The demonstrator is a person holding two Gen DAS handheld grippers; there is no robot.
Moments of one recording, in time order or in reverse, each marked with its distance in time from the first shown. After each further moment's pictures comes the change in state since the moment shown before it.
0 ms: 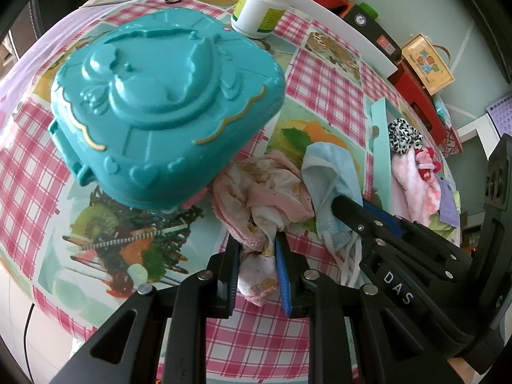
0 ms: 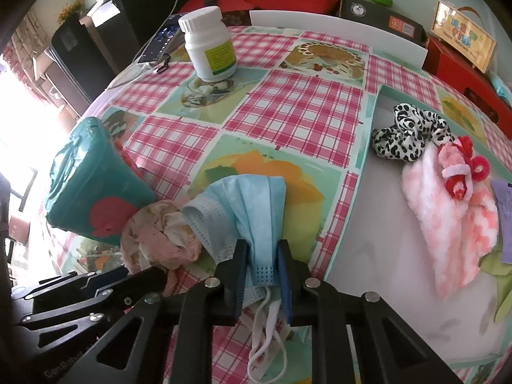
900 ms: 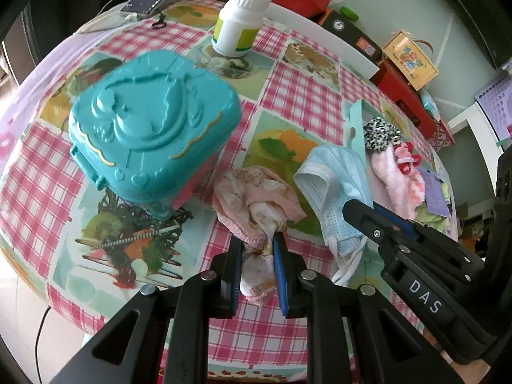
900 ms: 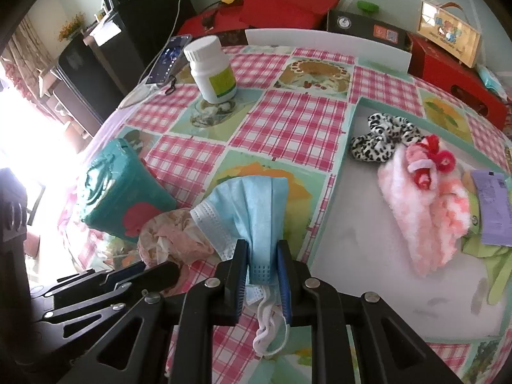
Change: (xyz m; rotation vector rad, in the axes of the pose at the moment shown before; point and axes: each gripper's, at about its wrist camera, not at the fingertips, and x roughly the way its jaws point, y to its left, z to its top) left arm -0.029 -0.017 -0.004 0.064 -0.055 0.005; right arm -0.044 -0.004 -0.007 0.051 -0.052 0.031
